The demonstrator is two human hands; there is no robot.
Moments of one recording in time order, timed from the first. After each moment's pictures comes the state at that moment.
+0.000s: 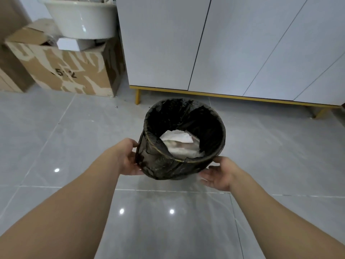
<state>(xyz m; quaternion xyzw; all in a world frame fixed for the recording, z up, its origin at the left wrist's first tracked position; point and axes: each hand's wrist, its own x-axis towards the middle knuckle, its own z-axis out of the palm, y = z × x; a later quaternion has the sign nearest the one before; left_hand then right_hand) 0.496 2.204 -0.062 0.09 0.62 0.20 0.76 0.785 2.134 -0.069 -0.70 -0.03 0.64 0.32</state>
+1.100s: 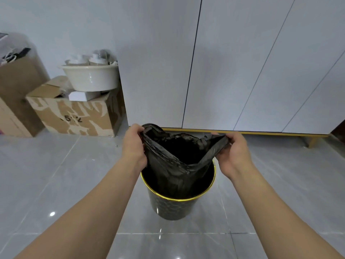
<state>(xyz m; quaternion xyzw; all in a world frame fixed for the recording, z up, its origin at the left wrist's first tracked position) 0.565 2.241 0.057 0.20 0.44 0.58 0.66 0.788 2.184 0.077 -0.50 -0.15 0.54 0.66</state>
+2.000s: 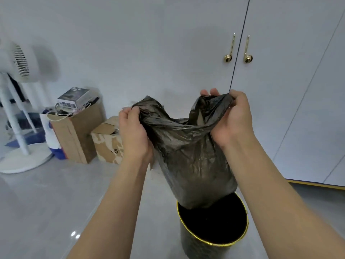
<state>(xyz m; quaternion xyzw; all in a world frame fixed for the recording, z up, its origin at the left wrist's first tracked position) 0.470 2.215 0.248 0.27 0.29 0.83 0.40 0.652 2.212 0.298 -0.19 -0.27 0.64 0.69</state>
